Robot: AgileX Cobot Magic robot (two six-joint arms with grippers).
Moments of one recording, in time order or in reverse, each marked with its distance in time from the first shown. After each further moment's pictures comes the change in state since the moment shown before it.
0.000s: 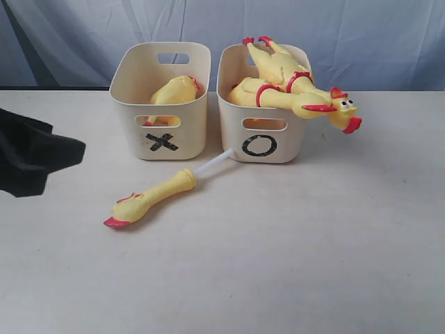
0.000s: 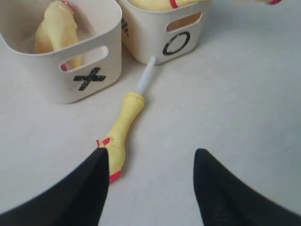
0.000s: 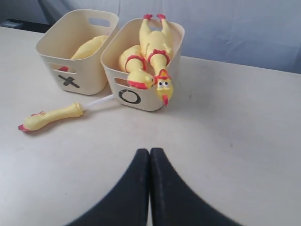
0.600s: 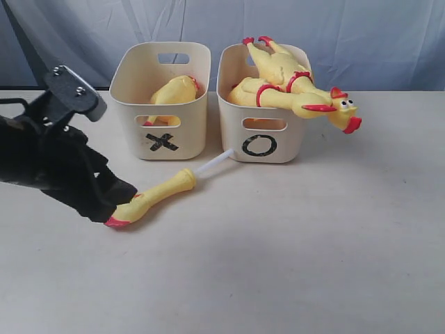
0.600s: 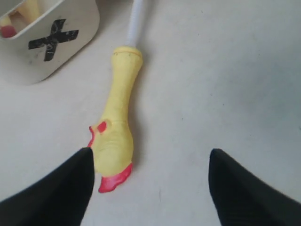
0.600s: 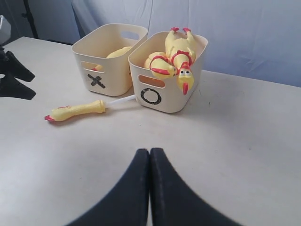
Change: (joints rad) left arm -0.043 0.415 -0.009 -0.055 -0.143 0.332; right arm 0.000 -0.431 0.258 0.086 0.002 -0.078
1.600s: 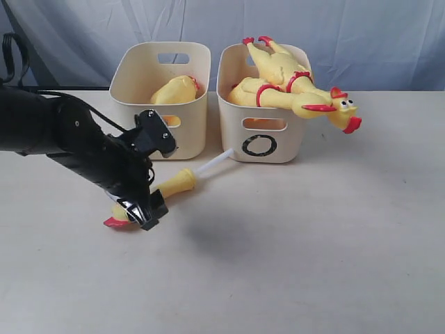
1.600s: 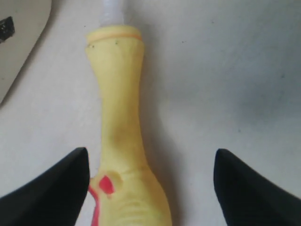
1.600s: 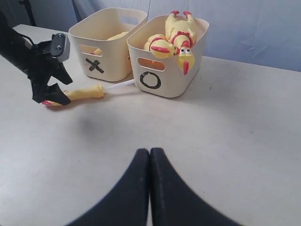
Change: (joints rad) left arm -0.073 0.493 -0.209 0.171 -0.123 0.071; right arm 0.000 -0.106 0.091 0.002 0.034 0.000
